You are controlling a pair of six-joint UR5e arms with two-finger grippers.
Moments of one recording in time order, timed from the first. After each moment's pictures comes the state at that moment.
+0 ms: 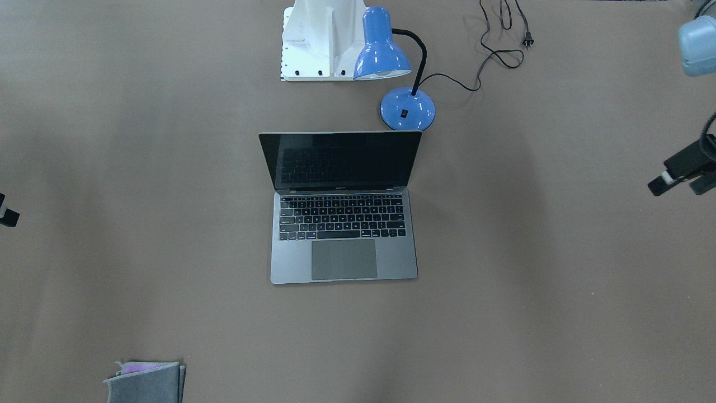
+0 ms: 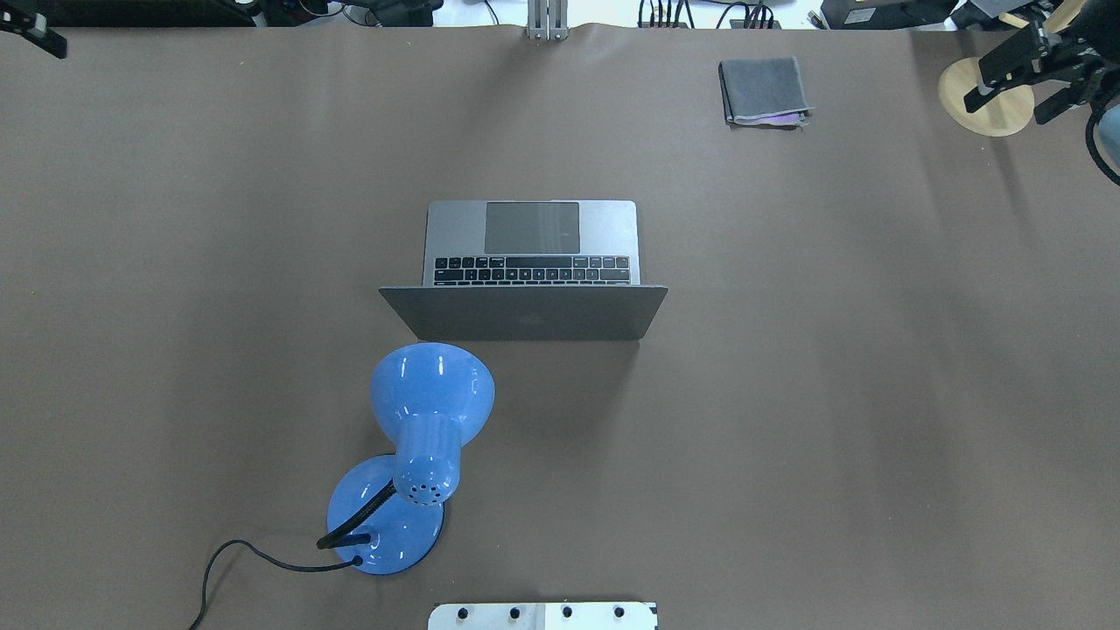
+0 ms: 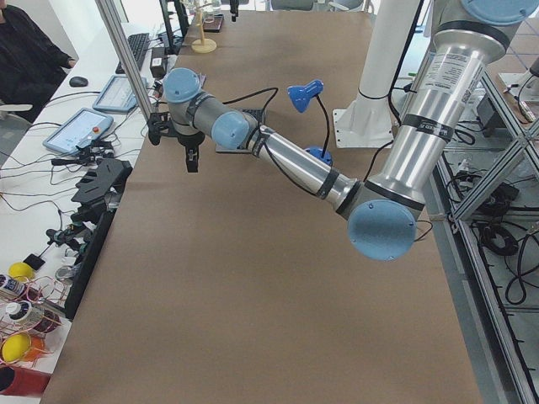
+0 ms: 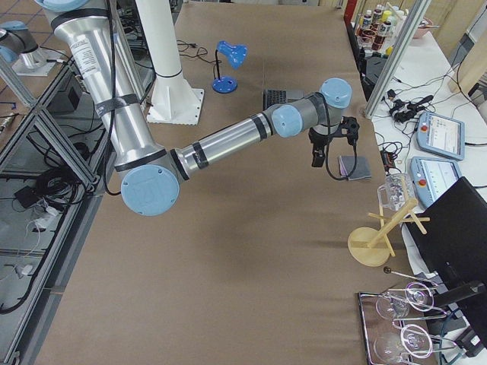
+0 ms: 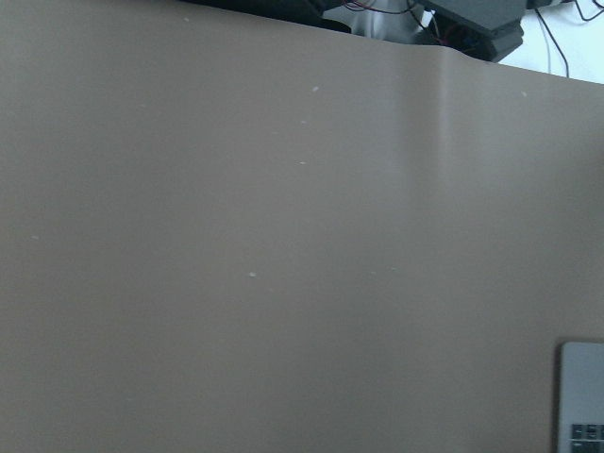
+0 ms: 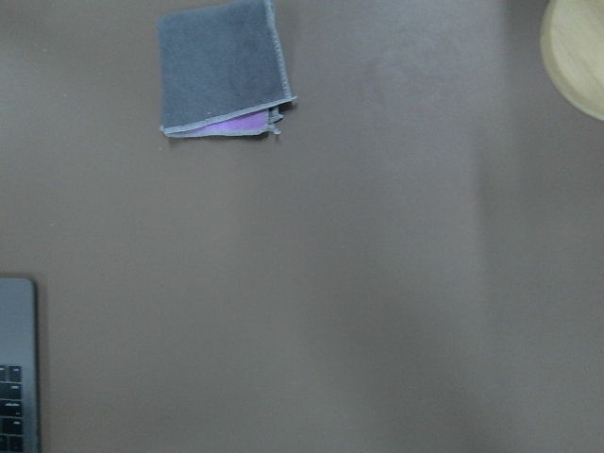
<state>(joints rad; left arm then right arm) -1.33 -1.96 -1.77 -1.62 -2.51 -0.77 1.31 -1.21 1.68 -1.57 2.51 0.58</state>
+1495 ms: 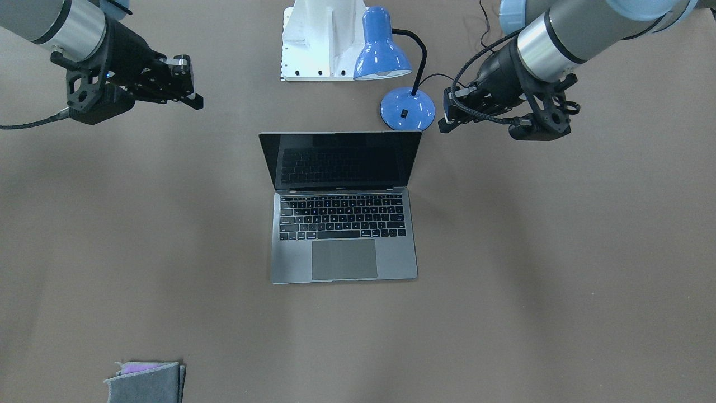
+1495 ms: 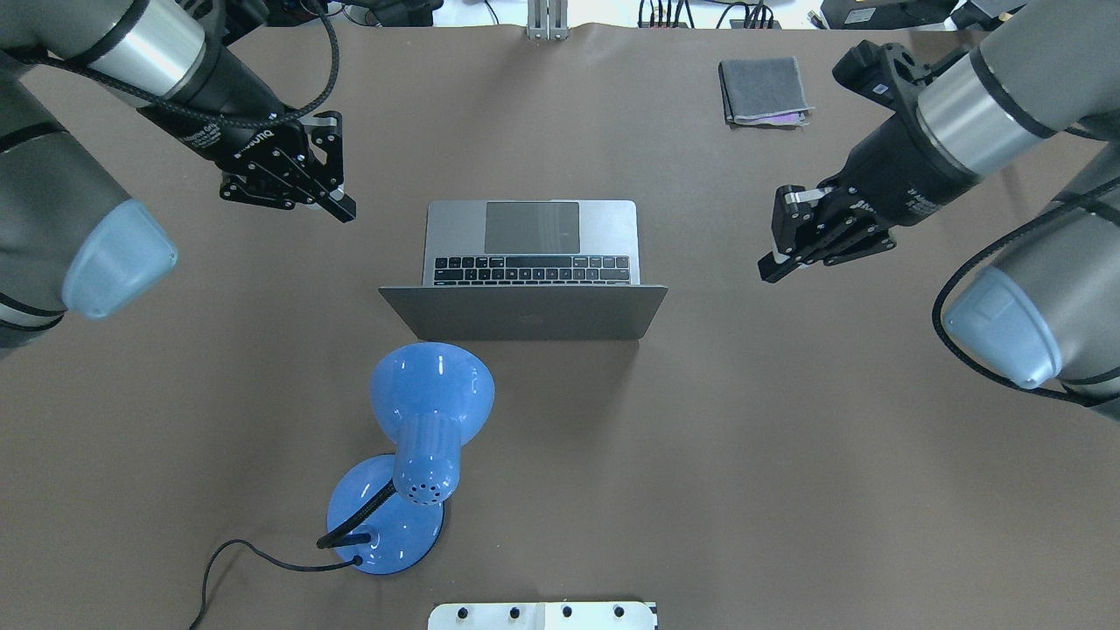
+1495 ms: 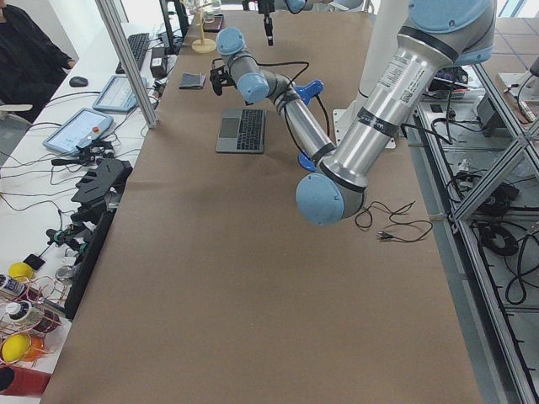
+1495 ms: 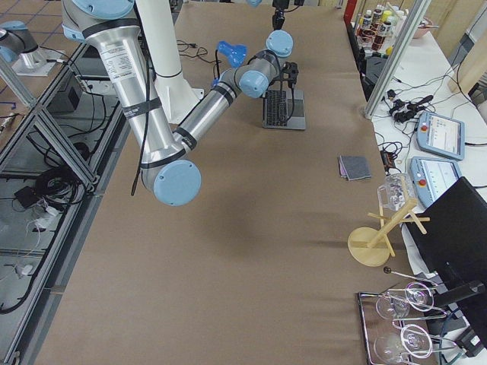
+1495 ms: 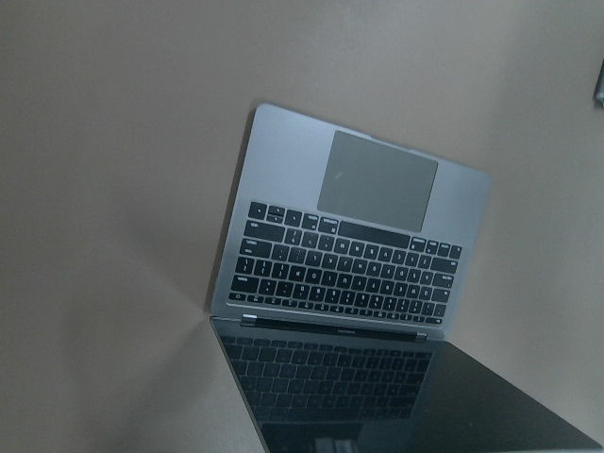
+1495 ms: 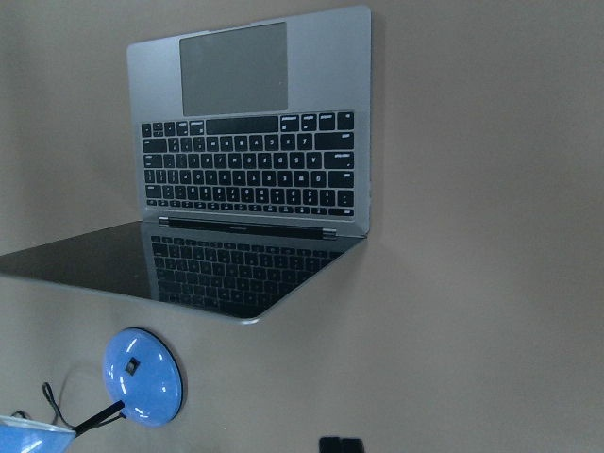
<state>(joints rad) -0.95 -2.12 -1.89 -1.66 -2.52 -1.30 0.92 -1.20 2.04 -1.45 2.56 1.09</state>
